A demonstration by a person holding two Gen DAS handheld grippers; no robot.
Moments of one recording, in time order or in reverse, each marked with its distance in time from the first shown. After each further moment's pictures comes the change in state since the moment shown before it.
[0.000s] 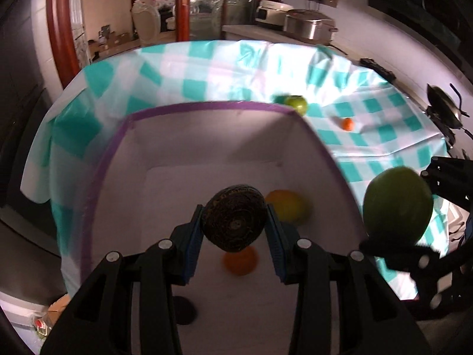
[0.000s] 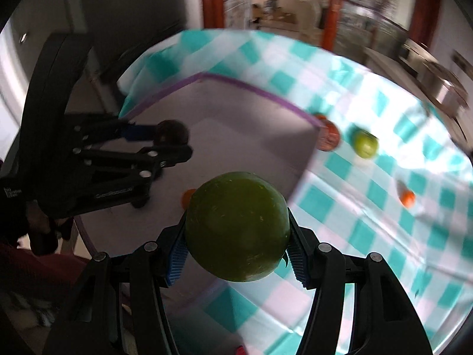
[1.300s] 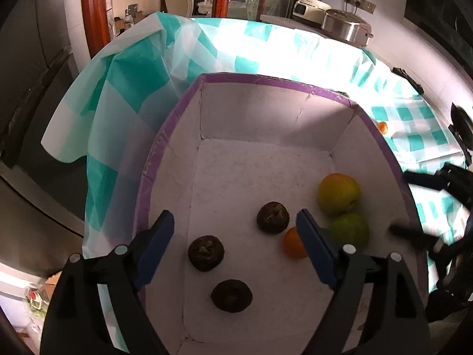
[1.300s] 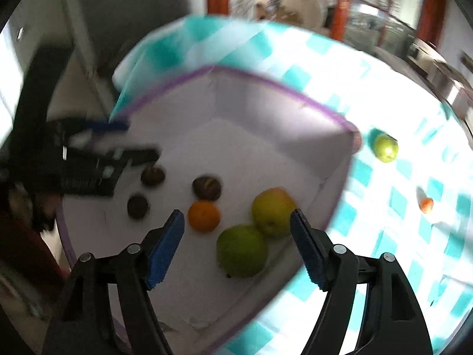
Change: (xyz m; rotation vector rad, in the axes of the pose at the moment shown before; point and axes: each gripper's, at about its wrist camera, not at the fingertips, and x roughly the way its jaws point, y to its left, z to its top) left arm 0.003 0.064 -0.026 -0.125 0.044 0.064; right arm 0.022 -0.019 0.004 0.145 -0.089 0.011
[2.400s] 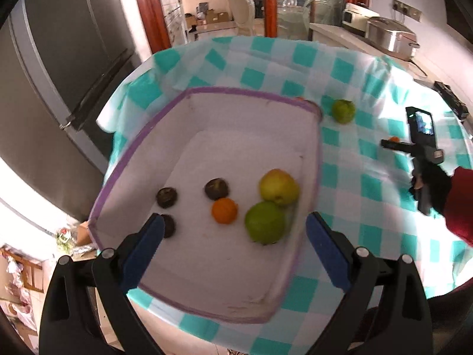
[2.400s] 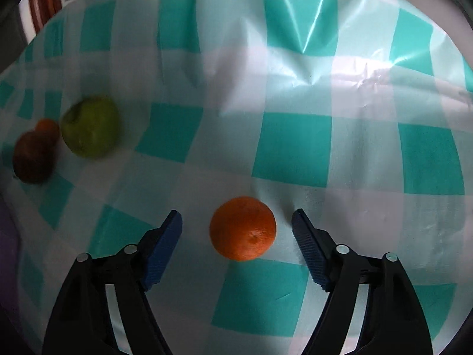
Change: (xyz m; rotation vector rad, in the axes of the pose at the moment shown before) left arm -0.064 -0.193 -0.006 -0.152 -0.006 0.347; right arm 0.132 -0.381 -0.026 0.297 0.064 -0.288
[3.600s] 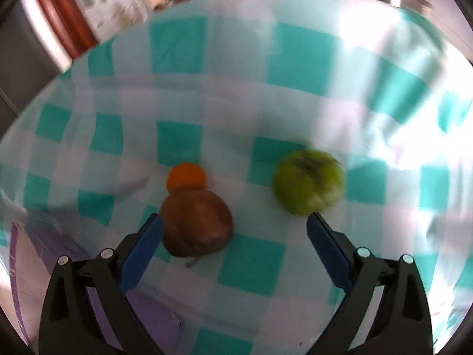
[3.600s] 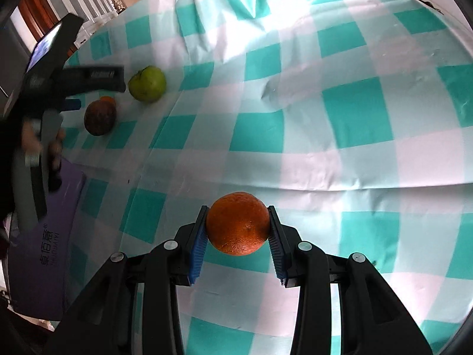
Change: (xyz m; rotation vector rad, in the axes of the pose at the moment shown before) left arm 0.269 -0.209 0.192 0.094 0.152 0.028; right arm -0.109 -0.022 -0.105 0.183 0.090 0.163
